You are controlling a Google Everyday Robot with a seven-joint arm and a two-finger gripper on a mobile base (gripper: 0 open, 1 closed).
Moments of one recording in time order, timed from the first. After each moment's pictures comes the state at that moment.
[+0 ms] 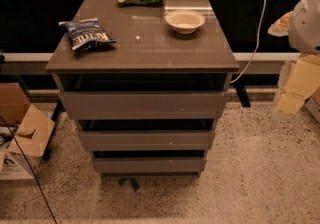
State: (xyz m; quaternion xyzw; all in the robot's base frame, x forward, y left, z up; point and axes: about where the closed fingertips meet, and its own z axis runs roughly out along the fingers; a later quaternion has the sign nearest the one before) arm 0.438 -0.216 0.977 -0.60 0.78 -0.04 0.16
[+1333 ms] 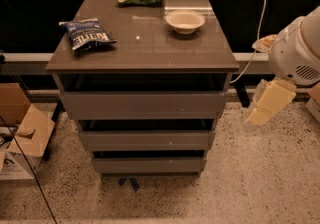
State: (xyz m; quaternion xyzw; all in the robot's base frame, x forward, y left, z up) arm 0.457 -0.195 0.932 -0.58 0.78 0.00 0.24
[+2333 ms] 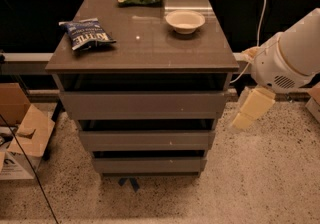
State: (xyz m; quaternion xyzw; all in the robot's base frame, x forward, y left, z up) arm 0.471 -0.180 0.899 -0.58 0.78 0.02 0.25
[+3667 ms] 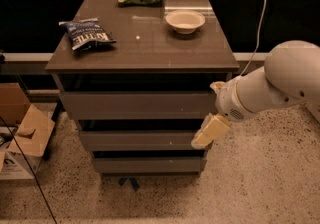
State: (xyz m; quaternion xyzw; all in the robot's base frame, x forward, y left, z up) arm 0.502 -0.131 0.788 -0.54 0.79 0.10 0.29
